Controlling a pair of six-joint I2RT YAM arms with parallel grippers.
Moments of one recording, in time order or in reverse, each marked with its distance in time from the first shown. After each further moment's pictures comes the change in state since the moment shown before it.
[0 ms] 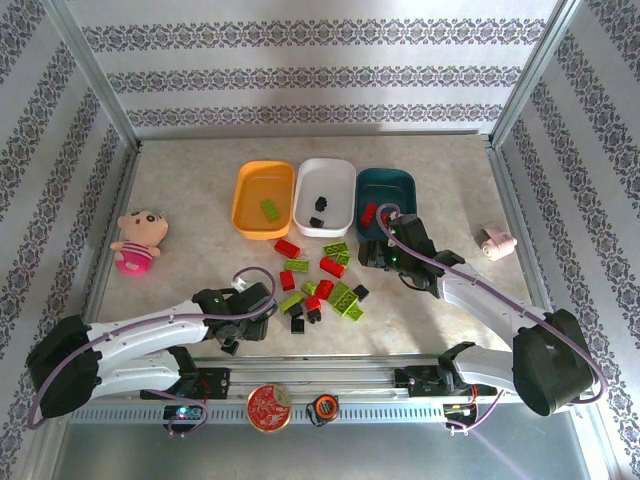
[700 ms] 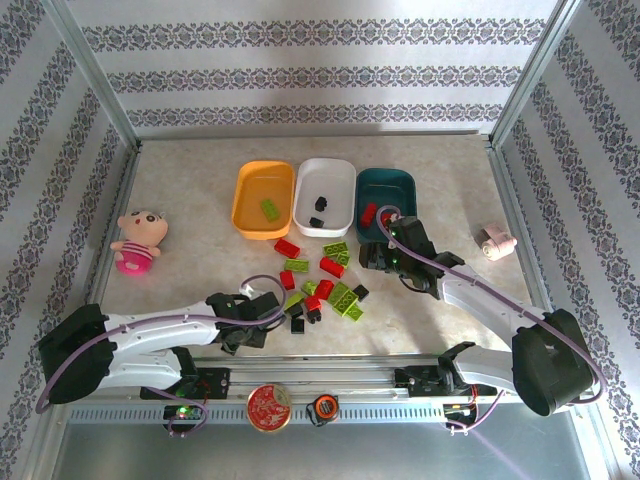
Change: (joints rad) left arm -0.071 0.071 0.020 0.019 -0.014 -0.019; right arm -0.007 -0.002 -0.023 0.013 0.000 0.000
